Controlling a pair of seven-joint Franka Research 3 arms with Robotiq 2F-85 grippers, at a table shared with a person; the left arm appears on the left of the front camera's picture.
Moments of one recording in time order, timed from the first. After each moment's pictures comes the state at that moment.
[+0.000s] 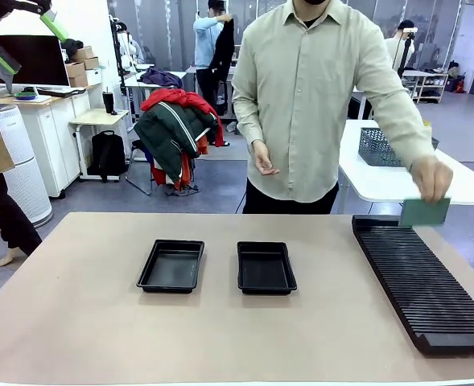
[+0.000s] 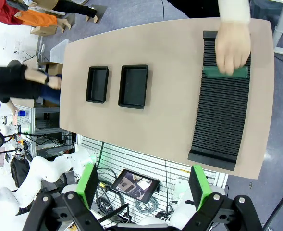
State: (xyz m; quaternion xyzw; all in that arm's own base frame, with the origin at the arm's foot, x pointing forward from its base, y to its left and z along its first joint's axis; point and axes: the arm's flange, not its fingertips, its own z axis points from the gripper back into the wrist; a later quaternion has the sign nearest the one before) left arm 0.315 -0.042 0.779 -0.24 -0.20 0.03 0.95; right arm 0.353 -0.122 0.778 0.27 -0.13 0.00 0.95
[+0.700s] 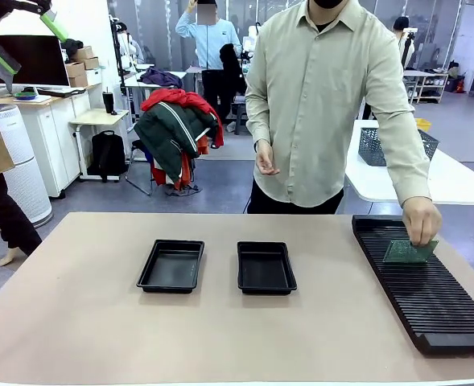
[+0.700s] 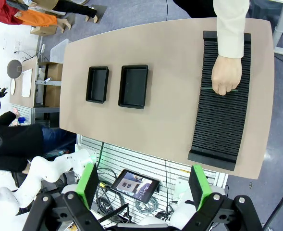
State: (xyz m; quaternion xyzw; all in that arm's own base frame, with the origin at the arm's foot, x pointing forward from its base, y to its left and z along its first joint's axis) left arm 0.315 -0.042 0.779 -0.24 -0.20 0.03 0.95; right arm 0.353 -0.122 0.778 0.27 -0.13 0.00 0.95
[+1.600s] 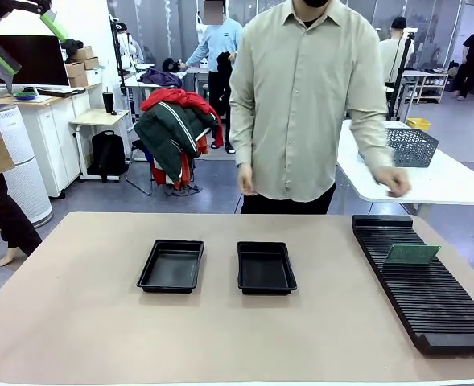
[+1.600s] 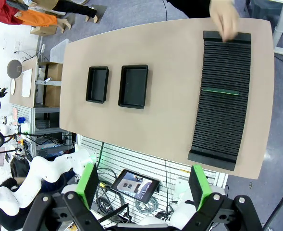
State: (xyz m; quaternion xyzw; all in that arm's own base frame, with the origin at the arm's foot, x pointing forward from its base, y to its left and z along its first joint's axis) left arm 0.315 -0.042 0.779 -0.24 -0.20 0.03 0.95; right arm 0.353 -0.122 0.778 0.27 -0.13 0.00 0.95
